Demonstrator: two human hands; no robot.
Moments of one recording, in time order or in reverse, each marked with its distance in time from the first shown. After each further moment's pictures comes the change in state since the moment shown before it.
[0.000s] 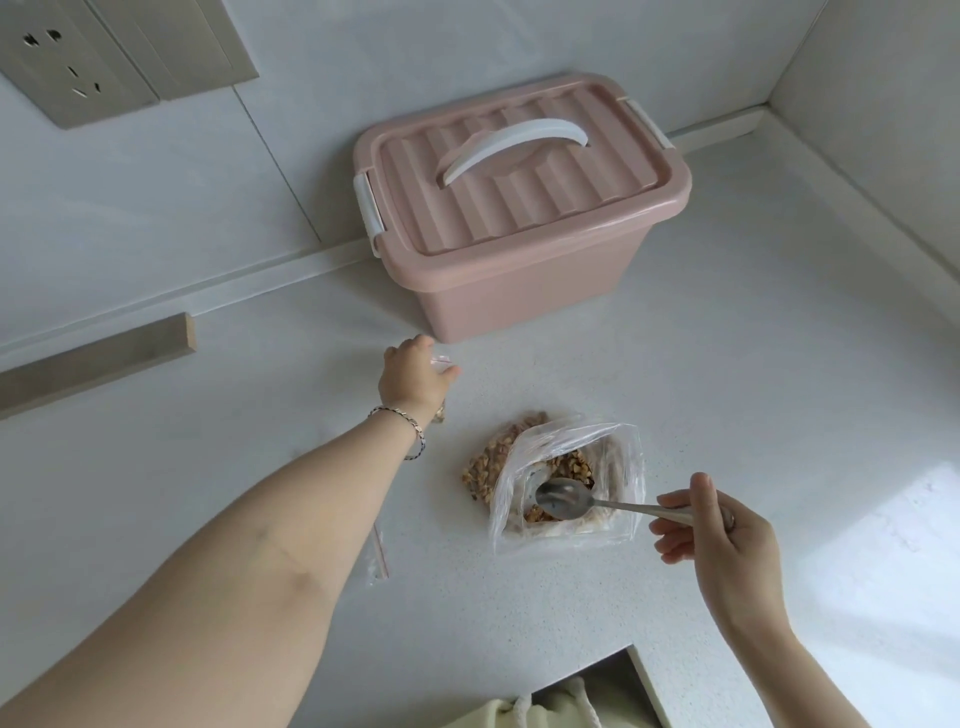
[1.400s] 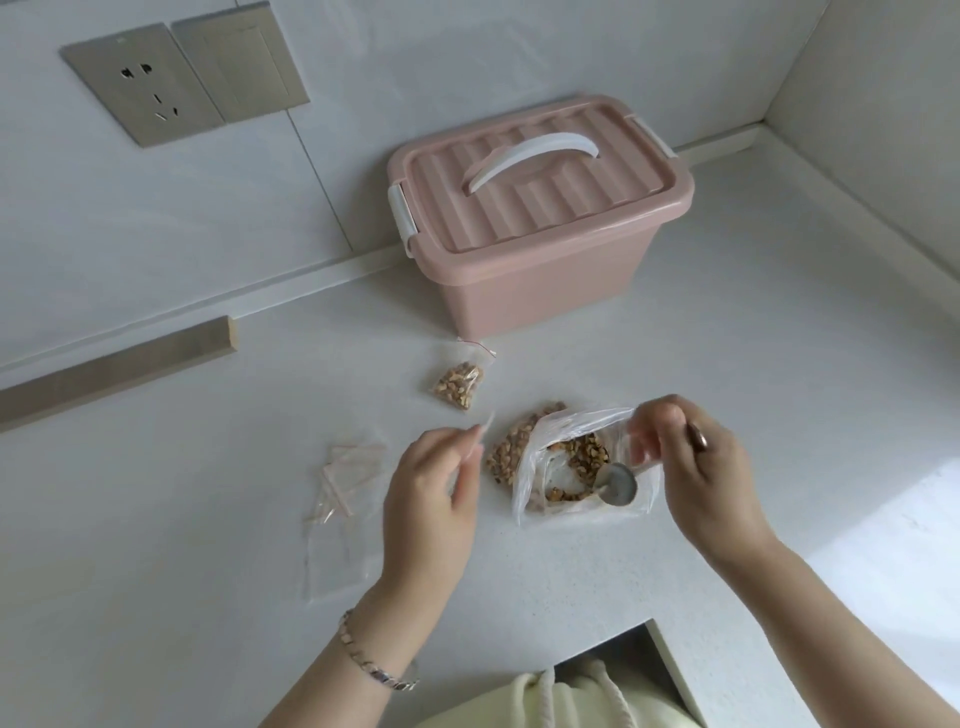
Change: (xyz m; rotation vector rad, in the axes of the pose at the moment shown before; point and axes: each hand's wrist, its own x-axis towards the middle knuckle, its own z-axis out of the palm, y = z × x) left_hand -0.181 -0.002 -0.063 -0.351 0.279 0.433; right_hand -0.012 -0.057 0.029 -0.071 -0.208 -0.544
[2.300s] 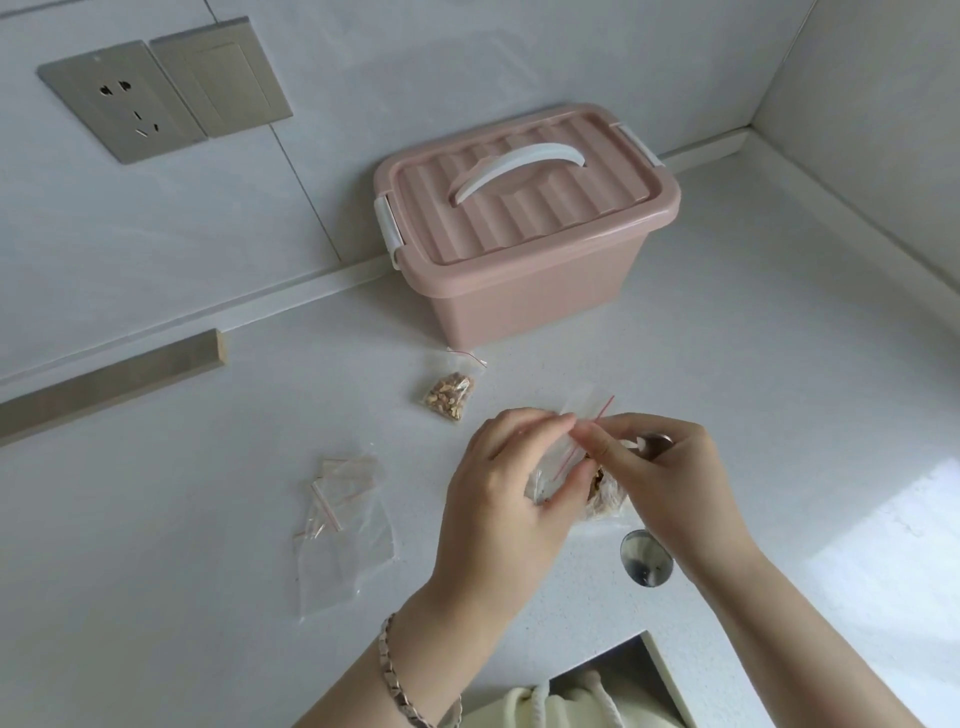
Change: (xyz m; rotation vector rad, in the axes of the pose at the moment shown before) left_hand 0.015 0.073 0.011 -0.151 -0.053 0.195; right_hand 0.002 -0.052 0.004 0.185 -0.032 0.288
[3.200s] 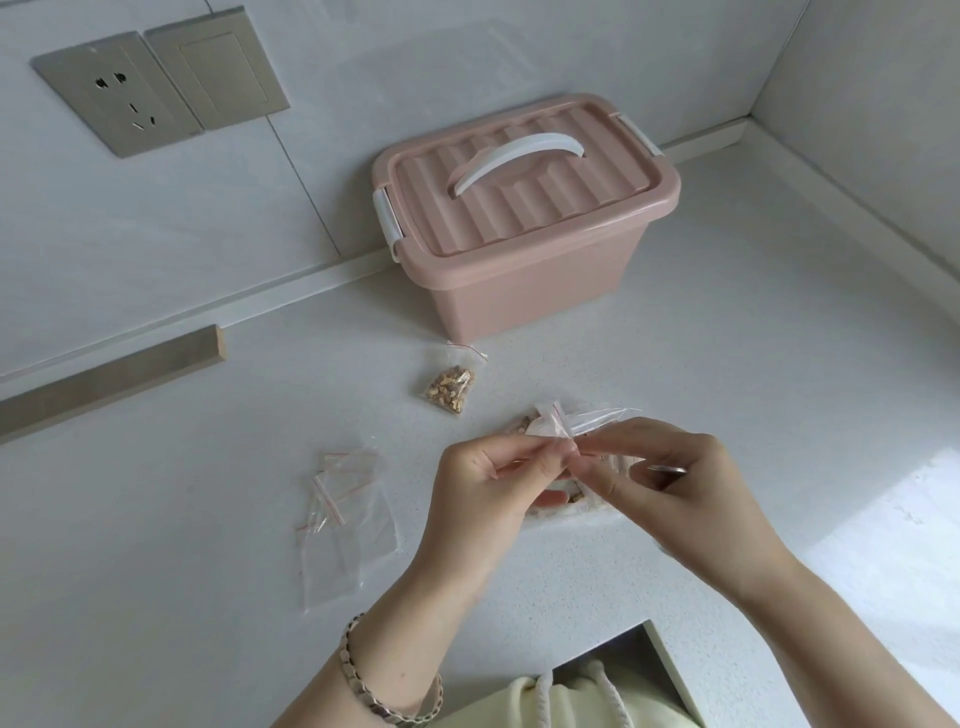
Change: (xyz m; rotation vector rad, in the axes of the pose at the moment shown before) left_hand 0.006 0.012 -0.018 -0.710 -0.203 -0.741; right_hand -0.016 -0.005 -0.013 -0.130 -0.221 -0.103
